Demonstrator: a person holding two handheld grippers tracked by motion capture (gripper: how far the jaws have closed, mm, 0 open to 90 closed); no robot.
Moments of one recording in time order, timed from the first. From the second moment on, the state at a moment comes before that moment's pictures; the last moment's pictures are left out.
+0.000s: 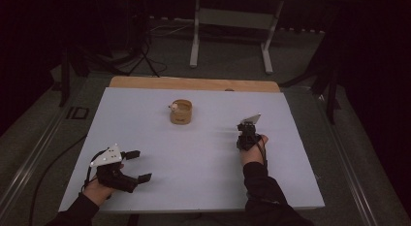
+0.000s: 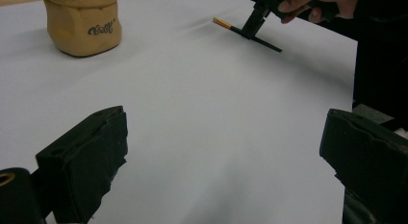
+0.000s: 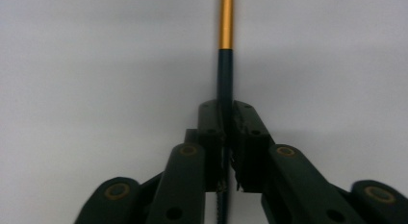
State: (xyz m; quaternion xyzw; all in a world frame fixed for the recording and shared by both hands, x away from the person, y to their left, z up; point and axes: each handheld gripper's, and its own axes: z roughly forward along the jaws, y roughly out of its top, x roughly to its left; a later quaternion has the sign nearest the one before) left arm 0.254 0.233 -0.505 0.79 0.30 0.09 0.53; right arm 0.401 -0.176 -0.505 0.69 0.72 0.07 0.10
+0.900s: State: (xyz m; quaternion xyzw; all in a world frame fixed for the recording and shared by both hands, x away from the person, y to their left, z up) left arm 0.254 0.231 -0.507 0.79 0.30 0.09 0.52; right arm 0.395 -0.211 -0.484 0.52 0.84 0.11 0.06
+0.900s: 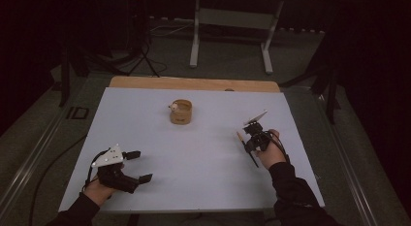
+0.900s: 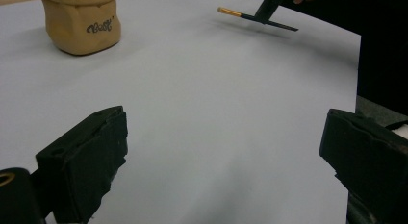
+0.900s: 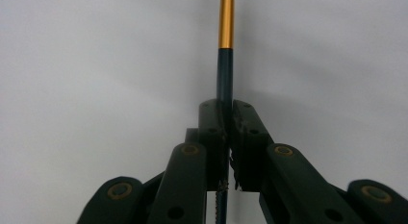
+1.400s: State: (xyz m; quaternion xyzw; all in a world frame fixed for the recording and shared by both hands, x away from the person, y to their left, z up) left arm 0.255 0.230 -0.508 0.79 0.30 0.09 0.52; right arm 0.383 -0.208 -0.473 0.42 0.90 0.13 0.04
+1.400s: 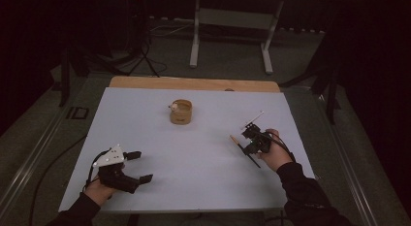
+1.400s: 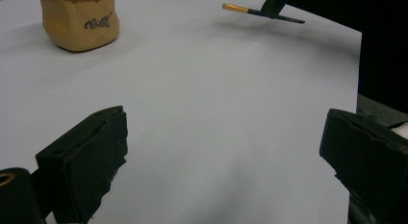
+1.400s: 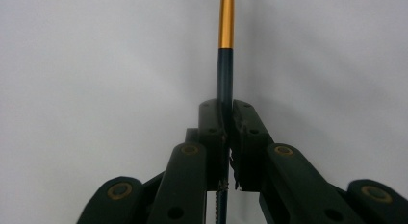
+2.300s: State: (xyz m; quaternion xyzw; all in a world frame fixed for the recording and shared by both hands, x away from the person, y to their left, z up) left arm 0.256 0.226 -0.511 0.80 0.30 0.09 0.52; right arm 0.343 -0.207 -0.460 0.43 0.83 0.35 -0.04
